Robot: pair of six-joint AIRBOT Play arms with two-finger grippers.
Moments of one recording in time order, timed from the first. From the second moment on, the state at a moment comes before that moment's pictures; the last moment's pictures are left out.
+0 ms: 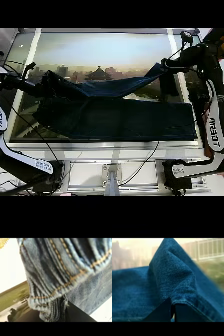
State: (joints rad) left arm 0.42 -1.80 1.58 0.96 -1.65 -0.88; right arm 0.00 -1.56 1.63 1.65 -1.15 -1.50
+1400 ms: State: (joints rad) left arm 0.42 -1.82 1.58 0.96 -1.63 -0.88; right arm -0.19 -1.50 1.39 1.69 -1.17 -1.56
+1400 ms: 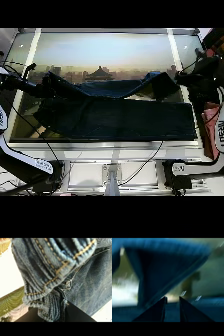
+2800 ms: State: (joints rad) left arm 0.46 -1.81 1.58 0.89 -1.55 -1.01; right arm 0.00 -1.53 1.31 1.03 -0.77 -1.43
